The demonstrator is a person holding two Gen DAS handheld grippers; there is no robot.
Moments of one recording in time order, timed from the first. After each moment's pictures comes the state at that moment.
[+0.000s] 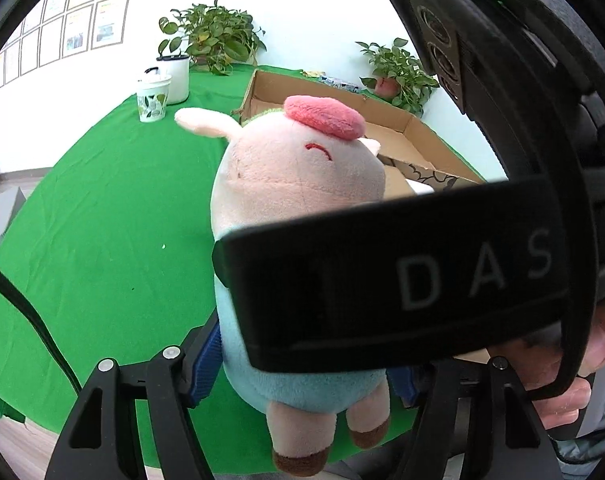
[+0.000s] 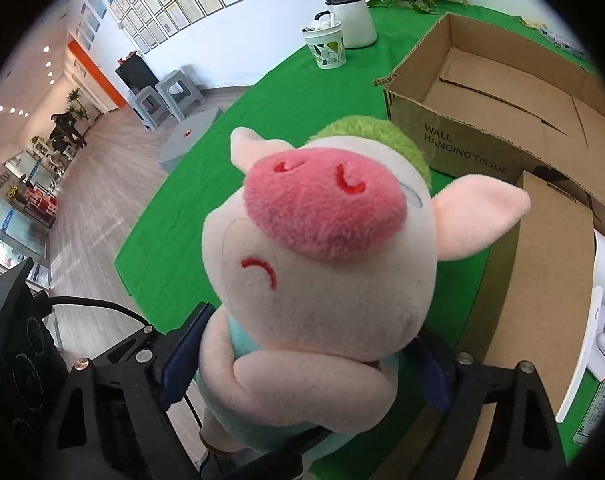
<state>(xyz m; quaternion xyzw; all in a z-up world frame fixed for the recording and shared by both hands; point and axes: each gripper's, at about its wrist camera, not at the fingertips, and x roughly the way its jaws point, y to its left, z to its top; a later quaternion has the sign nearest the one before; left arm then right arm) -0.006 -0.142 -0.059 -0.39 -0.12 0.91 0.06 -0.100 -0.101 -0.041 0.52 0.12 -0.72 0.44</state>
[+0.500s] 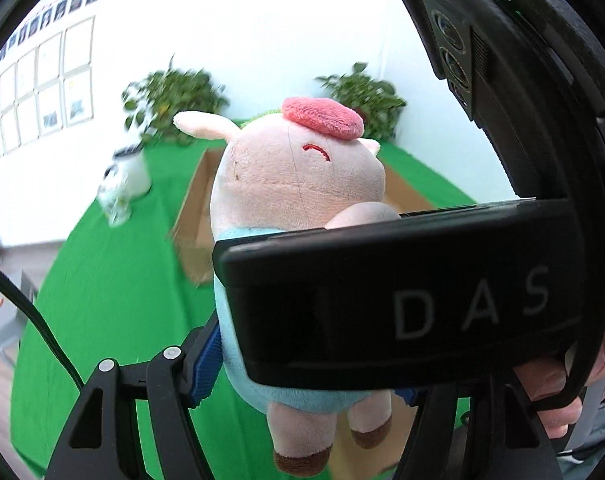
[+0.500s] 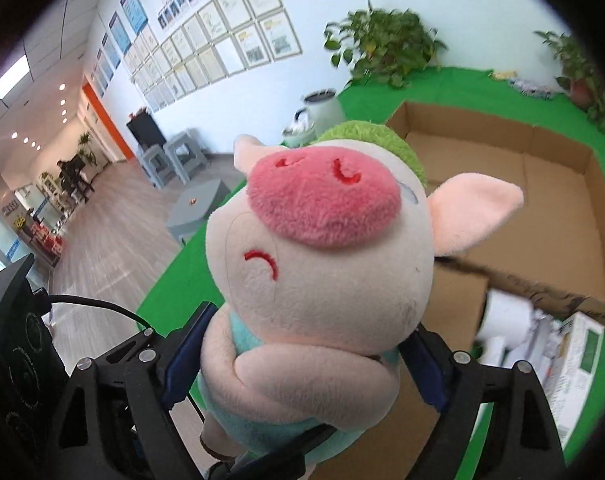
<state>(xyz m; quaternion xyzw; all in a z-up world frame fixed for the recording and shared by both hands) -0.046 -0.056 0.043 -0.32 -0.03 0.95 0.07 -0.139 -0.031 0.049 0.42 0.06 -0.79 0.45</state>
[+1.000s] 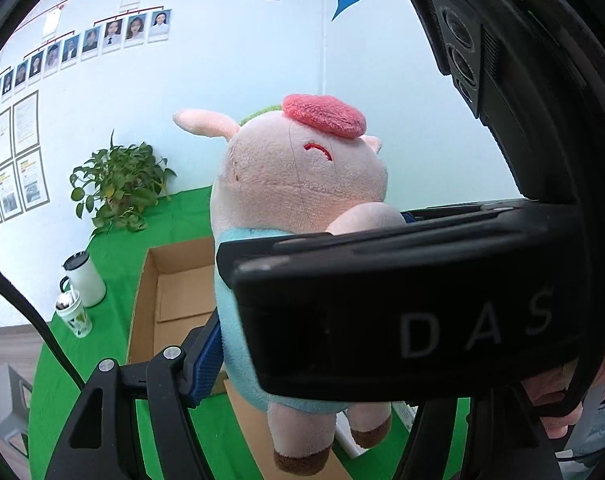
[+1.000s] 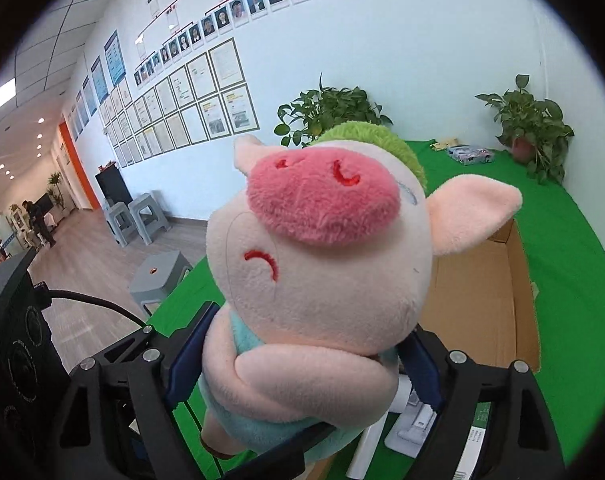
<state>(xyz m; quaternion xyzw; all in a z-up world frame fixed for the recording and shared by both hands) -0.105 0.001 0.122 -0.24 0.02 0.96 0.15 -0.182 0.012 0.120 0.33 0.04 -0.86 0.39</state>
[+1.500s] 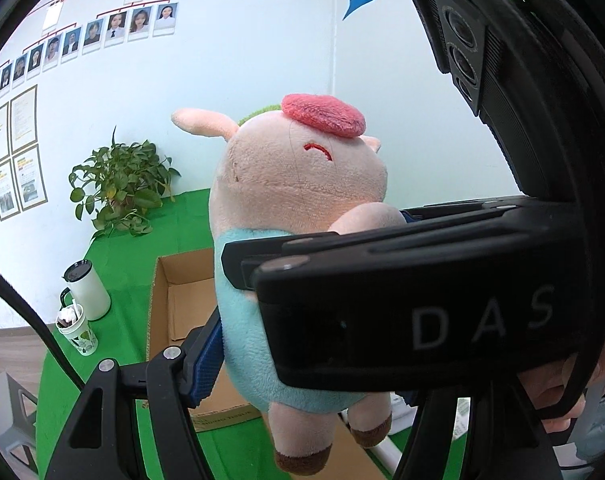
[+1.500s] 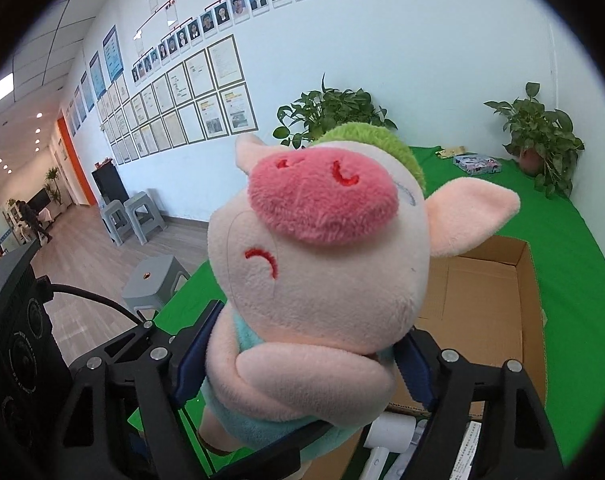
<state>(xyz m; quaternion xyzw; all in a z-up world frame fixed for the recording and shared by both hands) -0.183 -0.076 0.133 -0.24 0.01 0.96 0.14 -0.213 -0.020 0.116 0.33 0.05 -0.86 0.39</state>
